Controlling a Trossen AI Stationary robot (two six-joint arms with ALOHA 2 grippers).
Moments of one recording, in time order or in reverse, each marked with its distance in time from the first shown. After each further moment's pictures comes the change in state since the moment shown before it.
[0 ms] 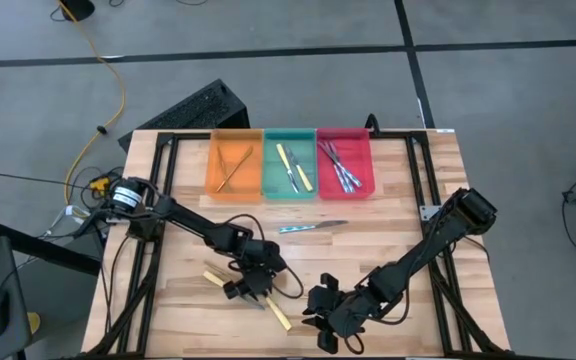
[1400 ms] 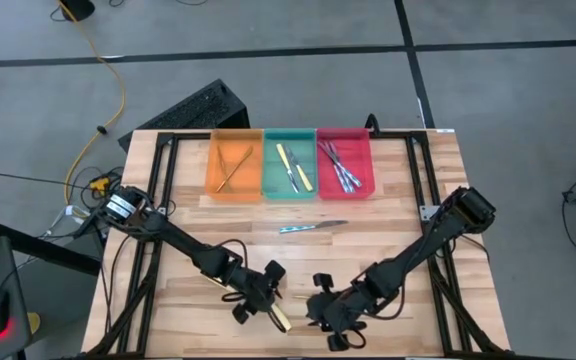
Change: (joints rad) left arm -0.212 0.002 0.000 0.203 -0.501 -0.331; right arm -0.030 0.000 0.000 -0.060 -0.162 -0.322
